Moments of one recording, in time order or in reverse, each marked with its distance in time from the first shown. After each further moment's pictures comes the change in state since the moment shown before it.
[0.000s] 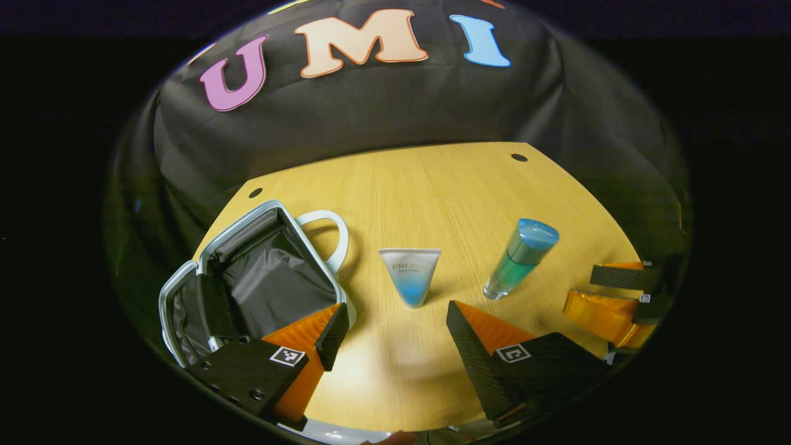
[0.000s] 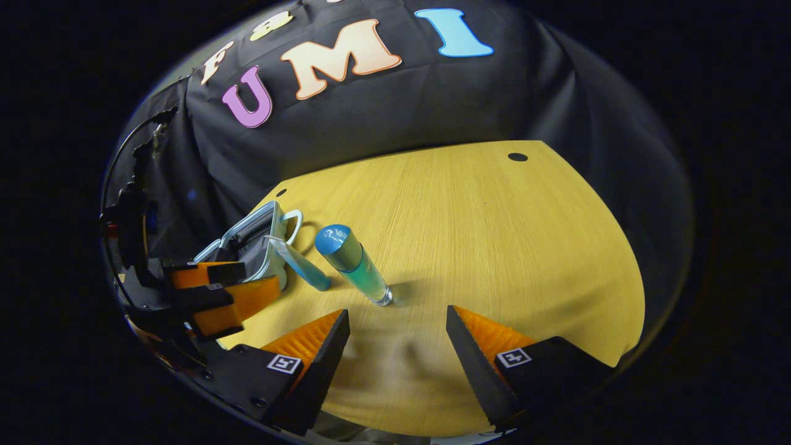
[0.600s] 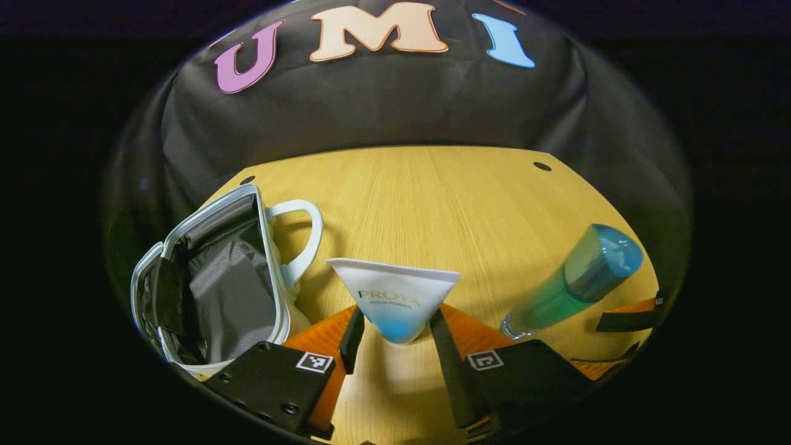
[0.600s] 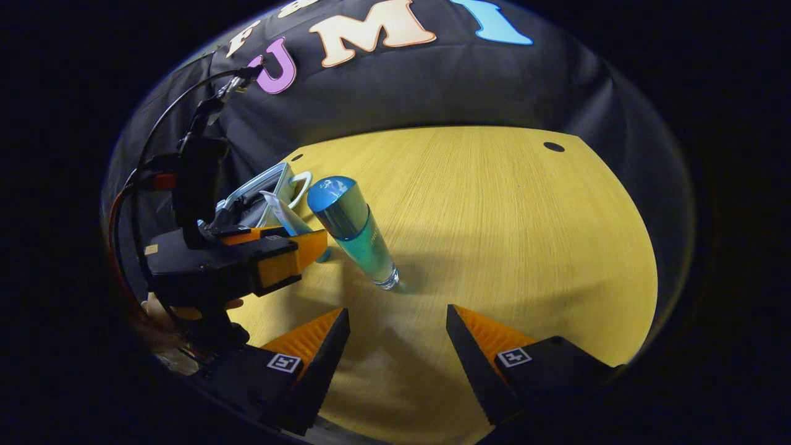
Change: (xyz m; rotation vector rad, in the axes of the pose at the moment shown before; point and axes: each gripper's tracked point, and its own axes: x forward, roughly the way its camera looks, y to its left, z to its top) left arm 0.080 -0.010 -0.007 -0.068 -0.036 0.022; right arm 0.036 0.005 -0.026 -0.118 0.081 0.072
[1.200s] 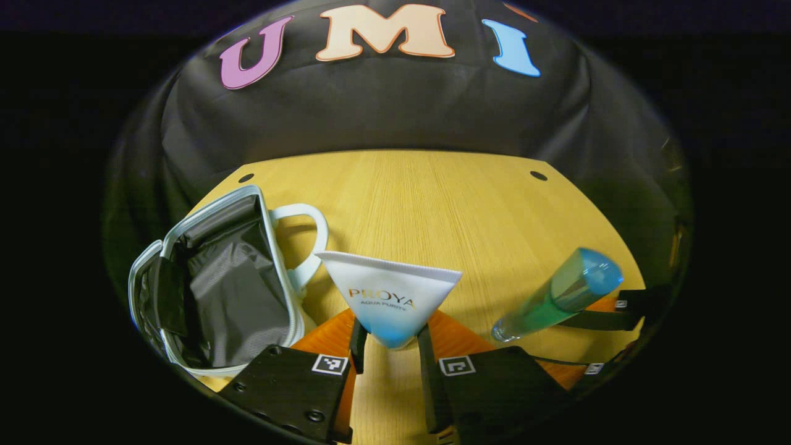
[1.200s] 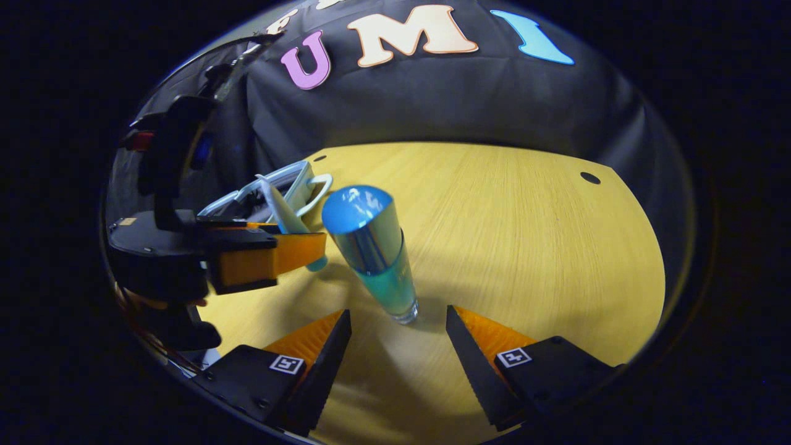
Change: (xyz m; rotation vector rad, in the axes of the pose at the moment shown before) left arm -0.029 0.002 0.023 -0.069 0.001 -0.066; right arm 0.044 0.021 0.027 -0.112 -0.097 0.076
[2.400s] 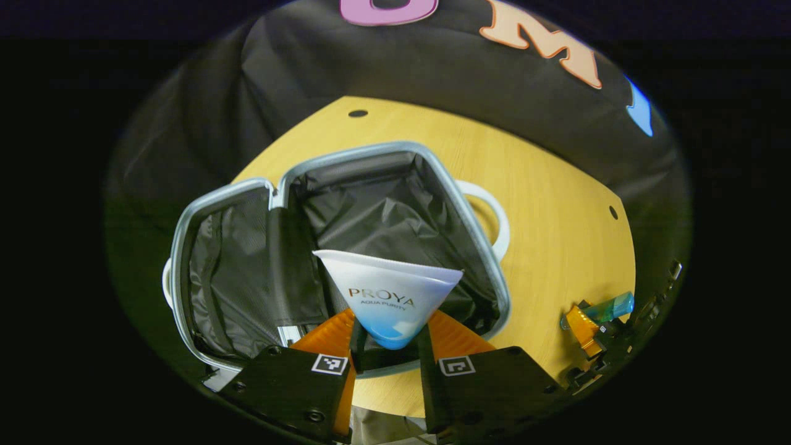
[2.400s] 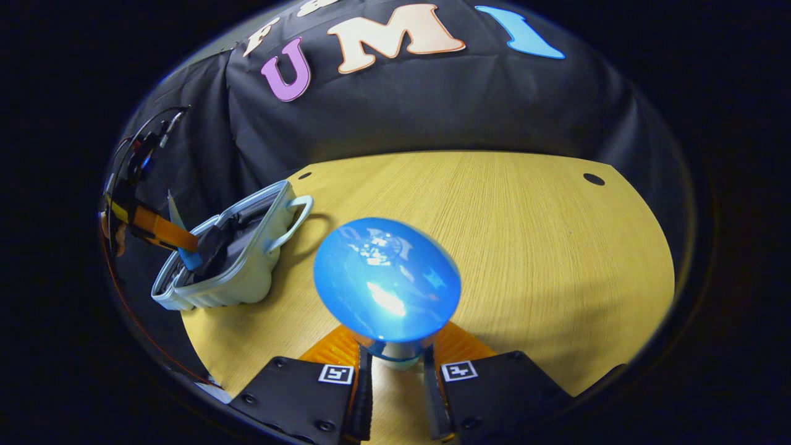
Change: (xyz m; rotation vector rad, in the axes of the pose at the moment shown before) left arm -0.053 0.187 -0.027 -0.325 0.362 0.178; right arm 0.040 -0.004 0.022 0.033 -0.026 -0.038
